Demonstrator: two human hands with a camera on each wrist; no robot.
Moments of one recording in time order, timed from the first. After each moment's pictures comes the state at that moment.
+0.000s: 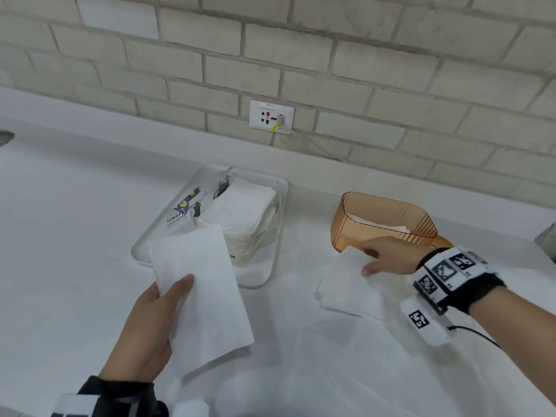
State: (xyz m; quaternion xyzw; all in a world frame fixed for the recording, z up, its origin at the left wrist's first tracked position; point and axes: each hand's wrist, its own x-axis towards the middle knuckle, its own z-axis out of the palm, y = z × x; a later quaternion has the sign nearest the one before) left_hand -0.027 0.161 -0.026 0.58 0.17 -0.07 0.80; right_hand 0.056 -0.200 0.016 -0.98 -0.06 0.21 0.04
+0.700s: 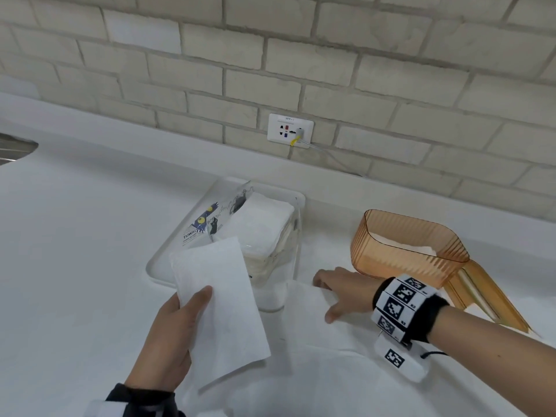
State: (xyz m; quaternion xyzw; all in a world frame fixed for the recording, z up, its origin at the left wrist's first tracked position) left_hand 0.001 0.165 -0.040 0.56 0.17 -0.06 0.81; right_hand 0.078 -0.109 -0.026 -0.95 -0.13 0.28 0.02
